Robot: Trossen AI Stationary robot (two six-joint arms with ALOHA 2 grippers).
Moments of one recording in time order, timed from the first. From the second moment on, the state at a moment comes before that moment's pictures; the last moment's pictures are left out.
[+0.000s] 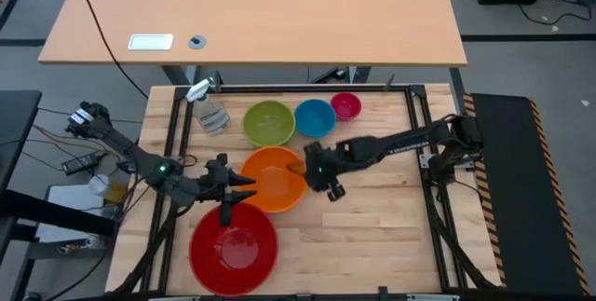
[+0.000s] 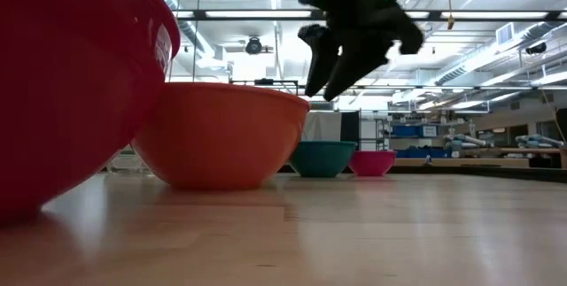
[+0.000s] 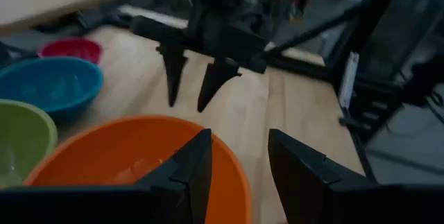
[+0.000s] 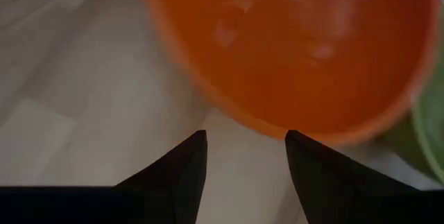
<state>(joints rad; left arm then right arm) -0.59 0.98 0.69 -0.08 -0.68 -0.48 0.10 1.75 1.30 -0.62 0.07 -0.50</state>
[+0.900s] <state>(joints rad) -0.58 0.99 0.90 -0.58 -0.30 -0.63 0.21 1.93 1.30 -0.46 0.36 -0.88</state>
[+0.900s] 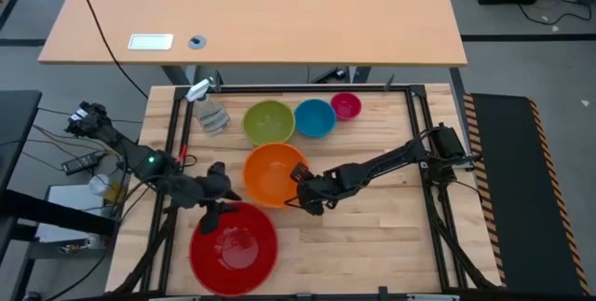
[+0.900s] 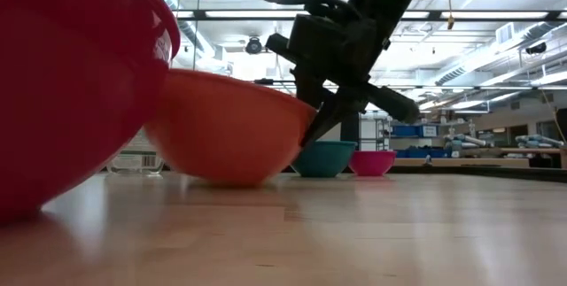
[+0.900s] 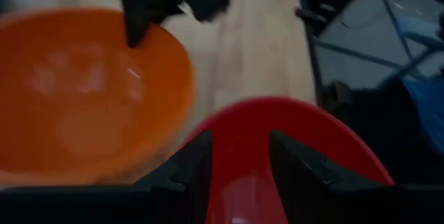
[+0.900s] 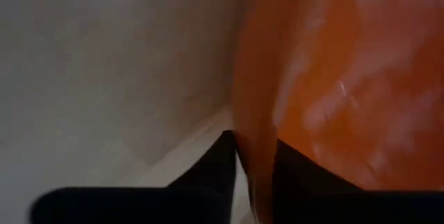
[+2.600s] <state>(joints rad) -0.71 0.90 1.12 -1.07 -0.55 -0.82 0.46 2.07 1.65 -0.11 -0.09 -0.65</state>
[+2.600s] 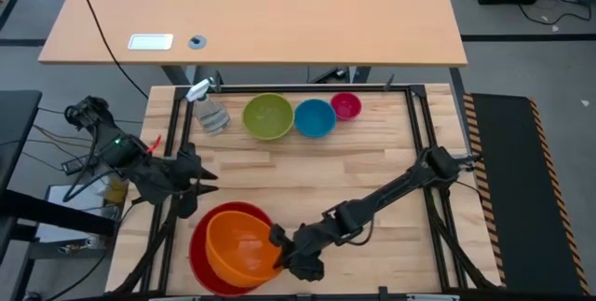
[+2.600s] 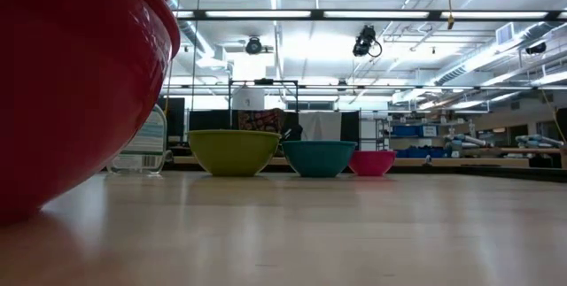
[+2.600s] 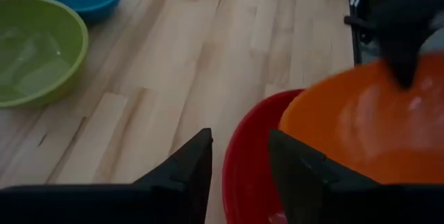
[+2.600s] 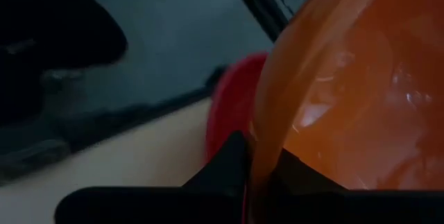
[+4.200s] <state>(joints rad) -0.71 0.91 1.11 -1.00 -0.54 -0.87 0.41 2.15 1.81 -0.33 0.13 -0.54</state>
